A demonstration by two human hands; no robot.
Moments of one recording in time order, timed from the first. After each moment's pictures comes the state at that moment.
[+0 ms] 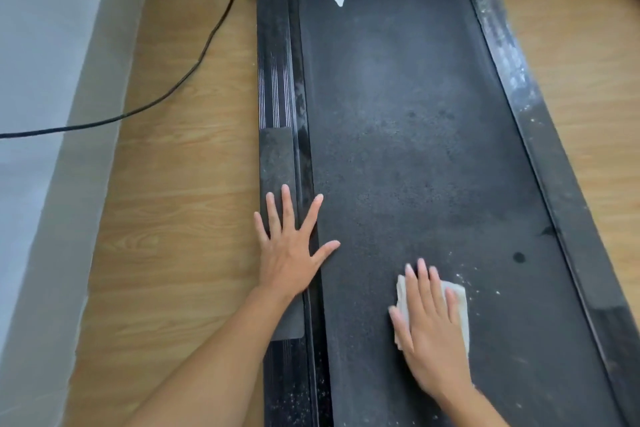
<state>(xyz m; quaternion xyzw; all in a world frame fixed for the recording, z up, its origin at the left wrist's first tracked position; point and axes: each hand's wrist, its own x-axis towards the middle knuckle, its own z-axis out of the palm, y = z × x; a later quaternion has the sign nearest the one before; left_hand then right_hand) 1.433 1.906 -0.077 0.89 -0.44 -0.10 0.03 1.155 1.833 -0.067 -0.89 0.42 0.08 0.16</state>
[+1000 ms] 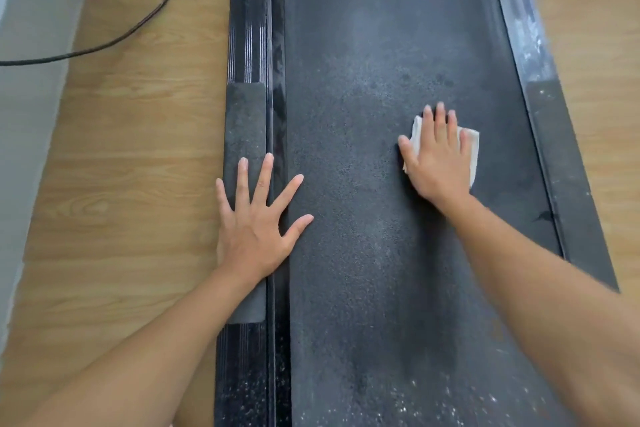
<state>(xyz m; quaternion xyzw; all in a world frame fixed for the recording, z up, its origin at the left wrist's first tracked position) 1.427 1.907 -0.088 0.89 -0.46 -0.02 0.02 1.272 1.606 -0.079 -0.88 0.46 0.03 0.13</state>
